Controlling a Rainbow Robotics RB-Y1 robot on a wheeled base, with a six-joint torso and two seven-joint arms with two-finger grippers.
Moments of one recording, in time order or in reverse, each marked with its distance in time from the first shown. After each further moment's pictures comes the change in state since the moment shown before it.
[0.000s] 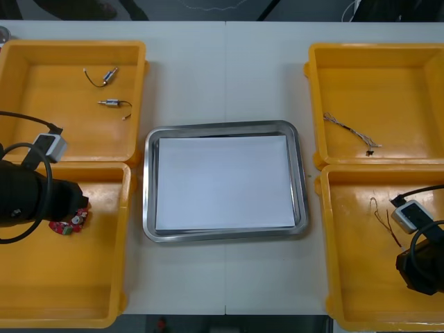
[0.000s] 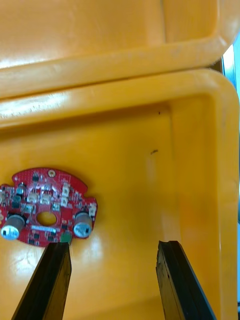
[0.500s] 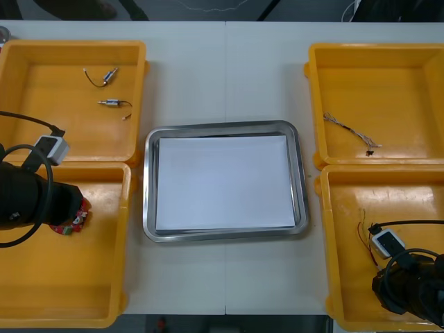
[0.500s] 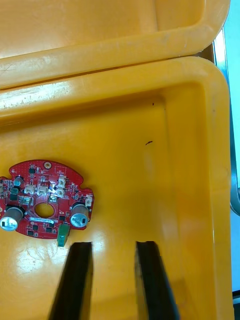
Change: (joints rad) right arm 0.092 0.001 0.201 0.178 0.139 -0.370 0.000; left arm -0.005 0.000 0.000 -0.040 0.004 0.058 0.001
